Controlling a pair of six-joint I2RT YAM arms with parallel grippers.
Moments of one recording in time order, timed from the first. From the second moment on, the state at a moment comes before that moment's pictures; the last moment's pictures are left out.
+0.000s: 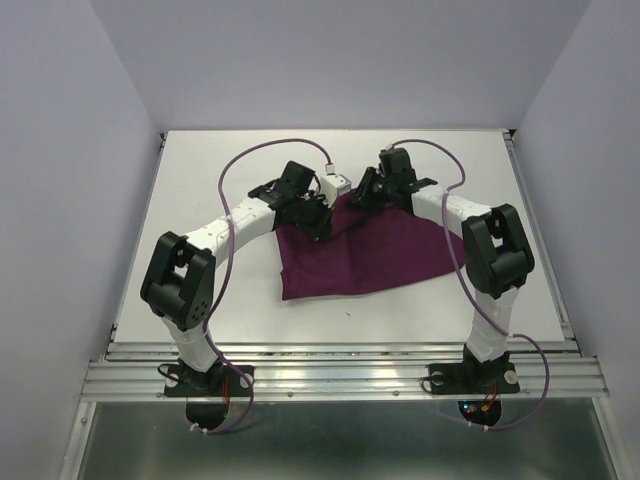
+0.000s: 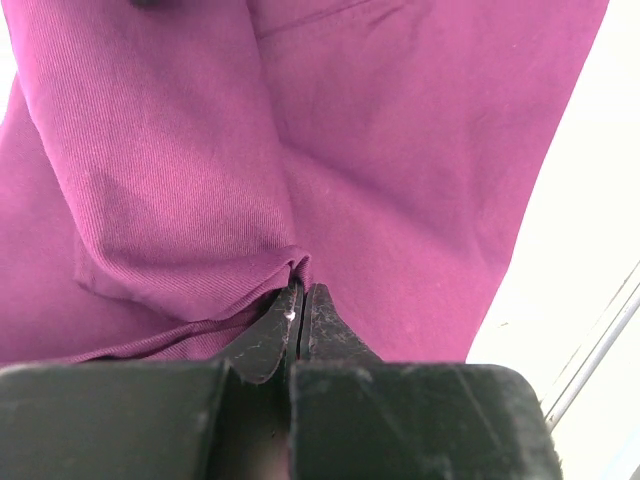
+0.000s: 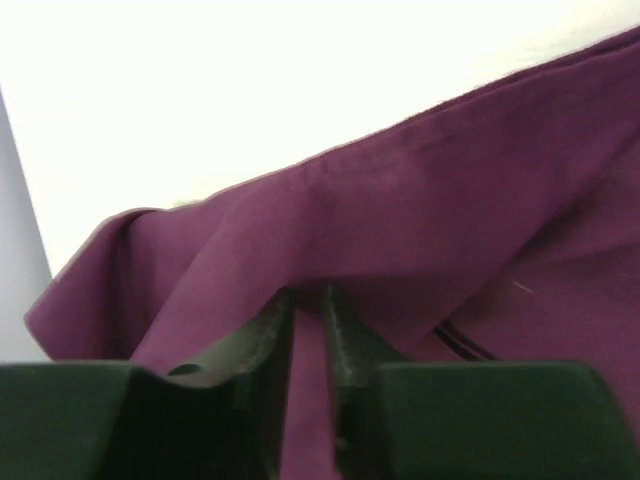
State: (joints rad) left arm -0.57 1.74 1.30 -0.46 0.42 0.14; right arm 0.40 1.96 1.40 -0.16 -0.27 0.76
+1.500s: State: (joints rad) left arm -0.57 1.73 1.28 -0.47 0.41 0.14; right arm 0.38 2.09 1.64 -0.37 -0.61 0.47
